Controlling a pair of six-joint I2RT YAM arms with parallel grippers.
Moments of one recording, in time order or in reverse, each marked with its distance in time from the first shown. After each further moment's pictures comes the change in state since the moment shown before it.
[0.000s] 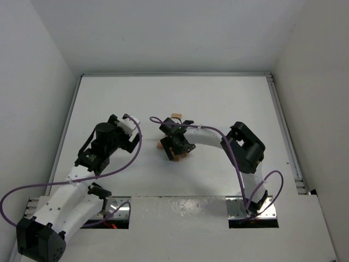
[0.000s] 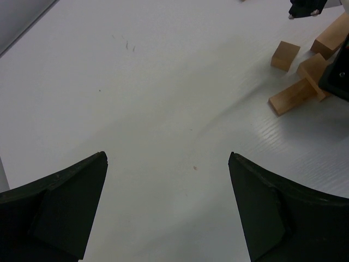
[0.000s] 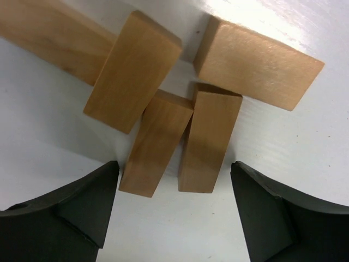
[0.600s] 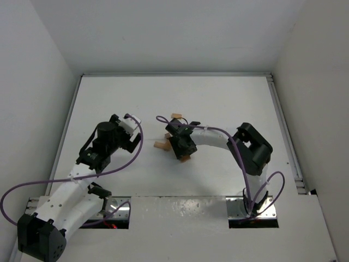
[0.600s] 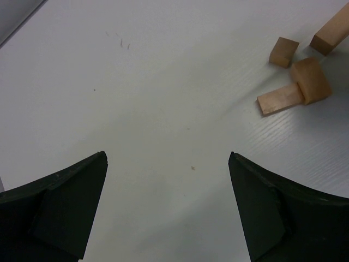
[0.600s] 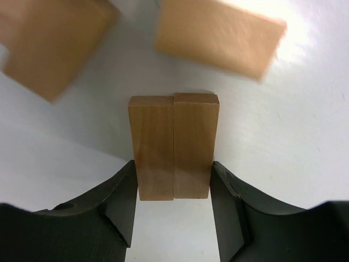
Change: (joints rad) left arm 0.000 0.032 0.000 0.013 0.011 0.005; right arm -0.038 -0.053 -0.082 0.051 -0.023 0.031
